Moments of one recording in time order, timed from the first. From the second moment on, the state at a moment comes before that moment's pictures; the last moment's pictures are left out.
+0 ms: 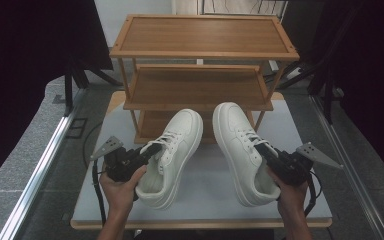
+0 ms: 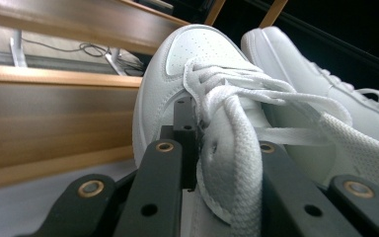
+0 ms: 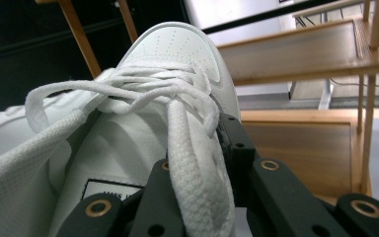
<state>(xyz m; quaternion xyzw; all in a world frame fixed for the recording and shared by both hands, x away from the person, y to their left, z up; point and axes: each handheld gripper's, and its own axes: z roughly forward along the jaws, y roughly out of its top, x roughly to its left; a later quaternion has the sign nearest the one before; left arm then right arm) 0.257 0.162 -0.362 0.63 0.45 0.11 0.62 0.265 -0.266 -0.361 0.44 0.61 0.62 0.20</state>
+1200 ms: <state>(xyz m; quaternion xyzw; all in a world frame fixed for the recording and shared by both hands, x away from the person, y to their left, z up) 0.308 0.152 -0.308 0.61 0.46 0.13 0.64 0.307 -0.253 -0.304 0.46 0.59 0.63 0.21</state>
